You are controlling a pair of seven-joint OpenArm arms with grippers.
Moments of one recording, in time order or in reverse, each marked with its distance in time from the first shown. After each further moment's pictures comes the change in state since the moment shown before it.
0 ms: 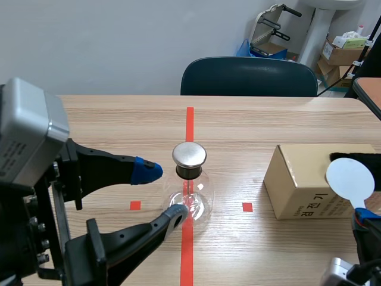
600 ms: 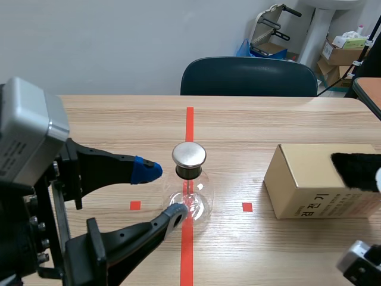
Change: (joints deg) left arm 0.0 0.0 0.0 0.0 0.0 0.2 0.0; right arm -0.4 0.5 -1.2 0.0 0.9 0.0 -15.0
